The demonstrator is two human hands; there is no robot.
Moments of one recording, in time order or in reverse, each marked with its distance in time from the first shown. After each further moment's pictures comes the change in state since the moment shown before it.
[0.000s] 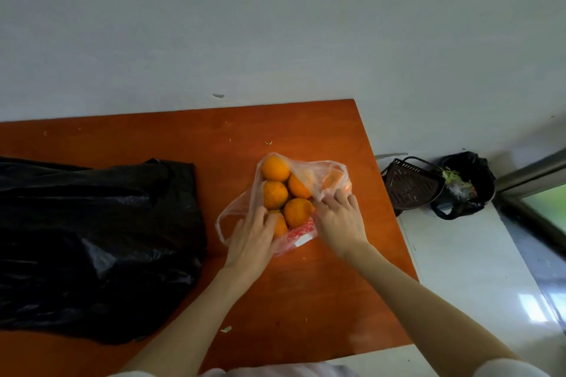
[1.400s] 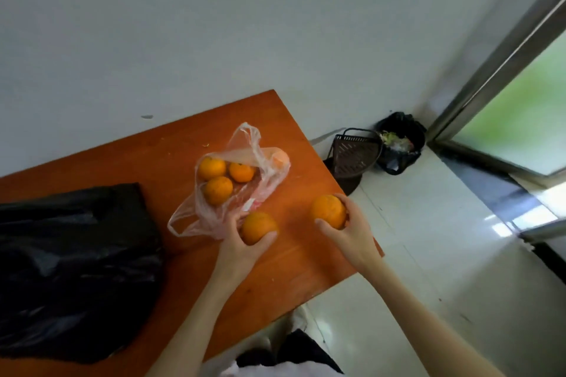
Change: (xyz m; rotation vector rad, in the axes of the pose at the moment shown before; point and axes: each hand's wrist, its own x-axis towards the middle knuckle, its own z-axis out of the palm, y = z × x) left_hand -0.065 0.077 -0.017 -0.897 -0.158 -0.241; right_hand -0.172 0.032 -0.015 1.203 0.241 0.662
